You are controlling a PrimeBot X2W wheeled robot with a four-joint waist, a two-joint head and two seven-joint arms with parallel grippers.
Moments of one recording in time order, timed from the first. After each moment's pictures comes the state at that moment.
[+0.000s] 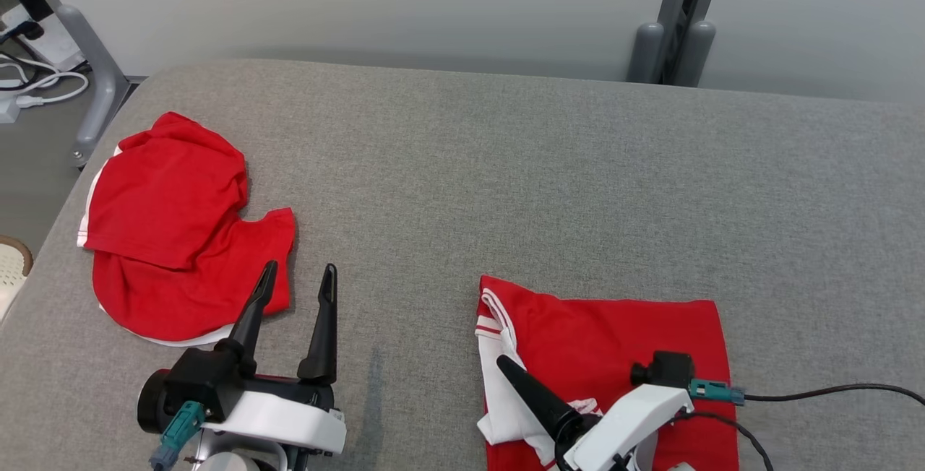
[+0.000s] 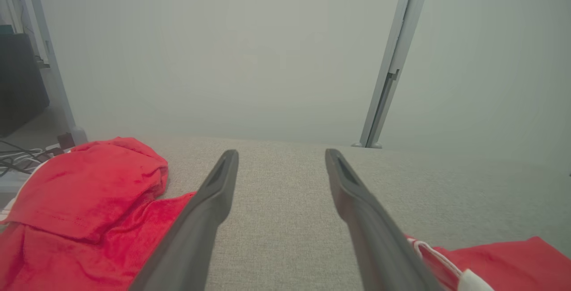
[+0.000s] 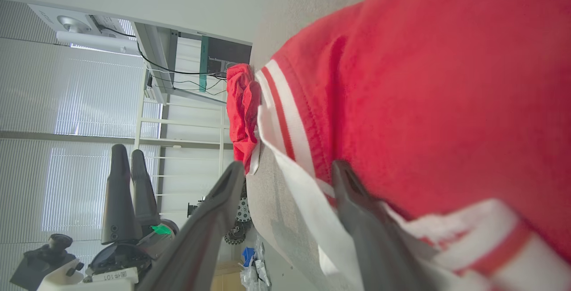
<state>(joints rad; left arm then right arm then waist) -0.07 0.05 -0.16 0.14 -0.25 -0.02 -0.26 -0.22 -0.05 0.64 0.38 1.43 0.13 0.04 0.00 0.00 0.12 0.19</state>
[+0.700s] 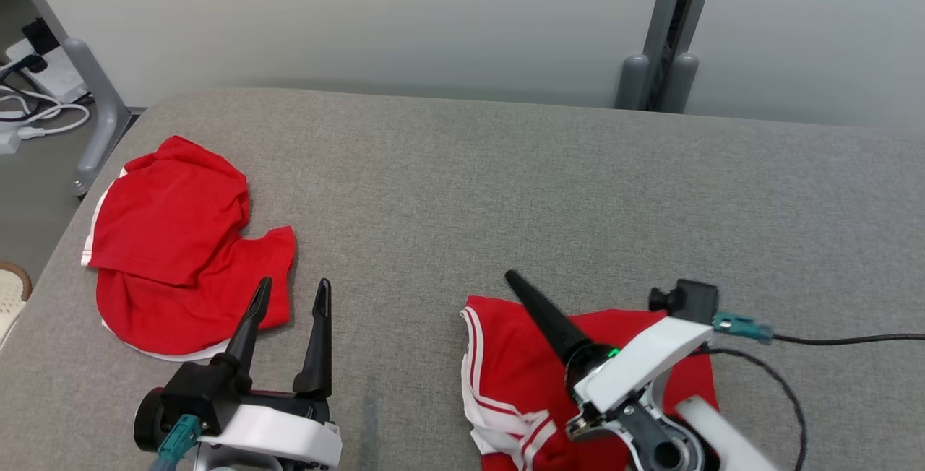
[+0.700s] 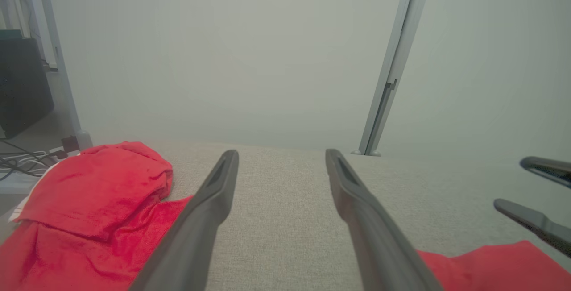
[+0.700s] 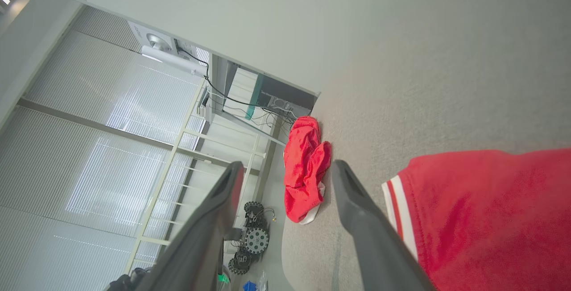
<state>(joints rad) -0.04 0.05 -0.15 0.15 -0.26 -0.01 -0.26 -0.33 -0.06 0.65 0.28 1.42 0.13 -0.01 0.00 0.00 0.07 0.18</state>
